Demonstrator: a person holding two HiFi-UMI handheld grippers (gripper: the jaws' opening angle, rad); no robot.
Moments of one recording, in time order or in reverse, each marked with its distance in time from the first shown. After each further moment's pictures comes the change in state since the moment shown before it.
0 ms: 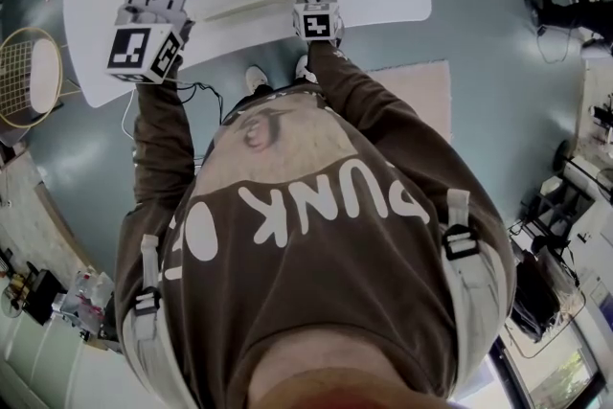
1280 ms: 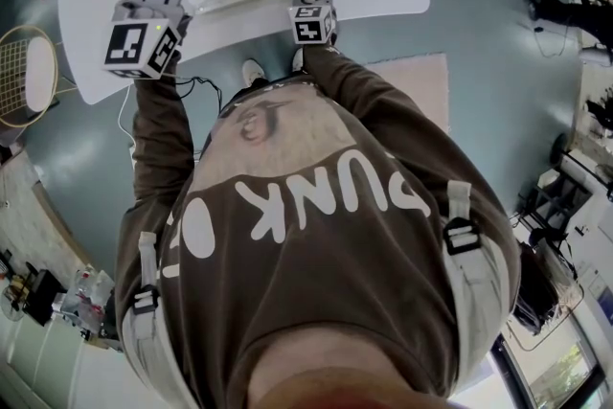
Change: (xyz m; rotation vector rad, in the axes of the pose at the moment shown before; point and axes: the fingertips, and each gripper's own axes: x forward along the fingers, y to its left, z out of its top) left arm -0.004 0.004 -0.011 -0.015 -0.004 0.004; right arm 0.008 0.003 -0.017 -0.117 -0.096 -0.065
